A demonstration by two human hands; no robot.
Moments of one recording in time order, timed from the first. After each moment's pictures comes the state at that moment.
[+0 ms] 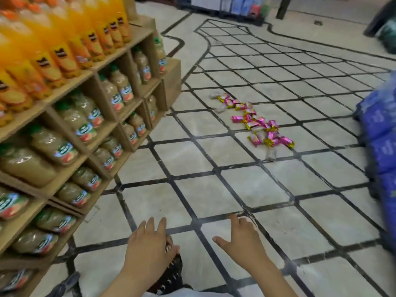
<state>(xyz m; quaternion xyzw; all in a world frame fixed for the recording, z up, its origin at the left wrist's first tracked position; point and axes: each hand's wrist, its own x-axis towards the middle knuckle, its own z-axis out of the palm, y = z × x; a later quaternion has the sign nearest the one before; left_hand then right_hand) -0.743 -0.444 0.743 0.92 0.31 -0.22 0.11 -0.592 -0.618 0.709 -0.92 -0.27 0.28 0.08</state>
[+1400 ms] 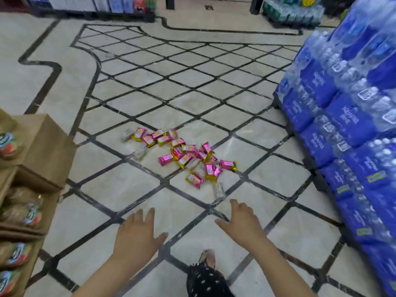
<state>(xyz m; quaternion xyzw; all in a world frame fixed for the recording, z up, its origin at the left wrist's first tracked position) -0.030 -0.316 0.710 0.97 0.08 -0.23 0.05 0.042 -0.573 0.692 -0.96 -0.03 0.25 0.10</state>
